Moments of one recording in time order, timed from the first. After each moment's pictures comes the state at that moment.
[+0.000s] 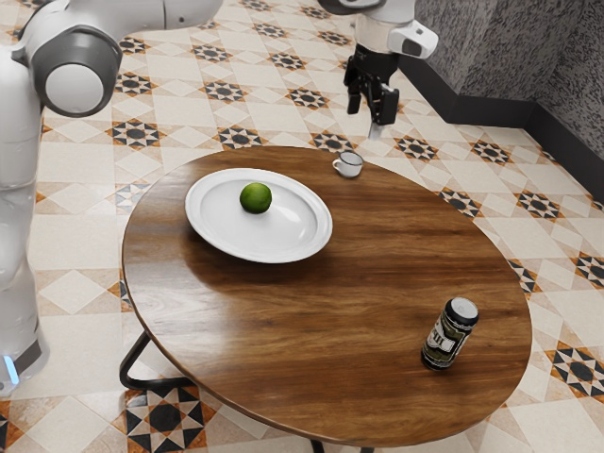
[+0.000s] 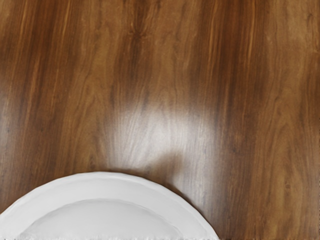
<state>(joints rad) -0.04 0.14 0.10 -1.26 -0.02 1.51 -0.05</state>
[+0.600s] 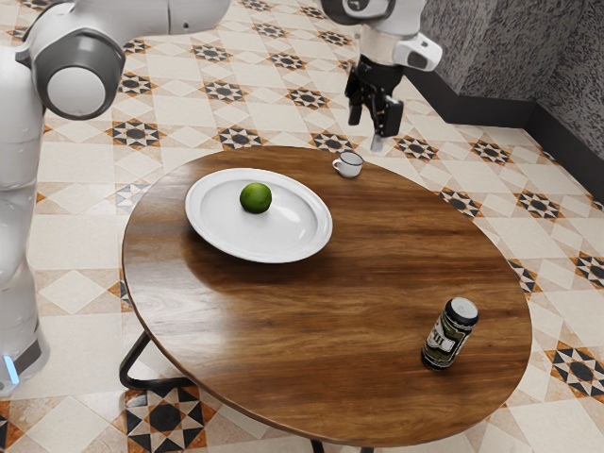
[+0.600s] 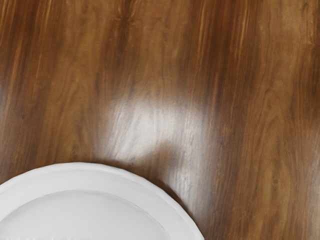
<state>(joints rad) -0.06 0.15 0.09 -1.26 -0.02 1.49 -0.10</state>
